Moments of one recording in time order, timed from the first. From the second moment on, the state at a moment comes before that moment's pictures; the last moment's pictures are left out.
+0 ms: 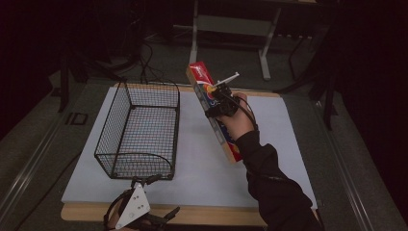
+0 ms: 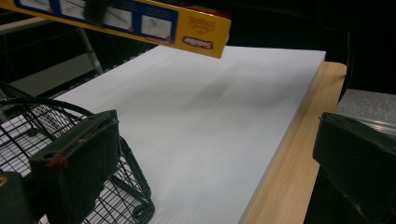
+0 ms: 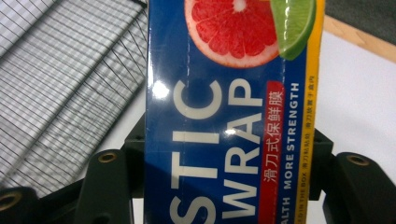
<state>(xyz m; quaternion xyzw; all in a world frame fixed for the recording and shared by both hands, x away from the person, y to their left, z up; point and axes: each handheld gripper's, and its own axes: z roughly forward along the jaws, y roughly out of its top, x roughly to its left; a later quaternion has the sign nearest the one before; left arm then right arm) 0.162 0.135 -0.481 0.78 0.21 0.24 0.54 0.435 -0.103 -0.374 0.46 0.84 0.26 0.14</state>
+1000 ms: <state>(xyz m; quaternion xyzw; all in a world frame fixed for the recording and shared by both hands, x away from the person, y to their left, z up) 0.159 0.136 -0.480 0.77 0.20 0.24 0.55 0.444 -0.015 -0.331 0.42 0.84 0.29 0.15</state>
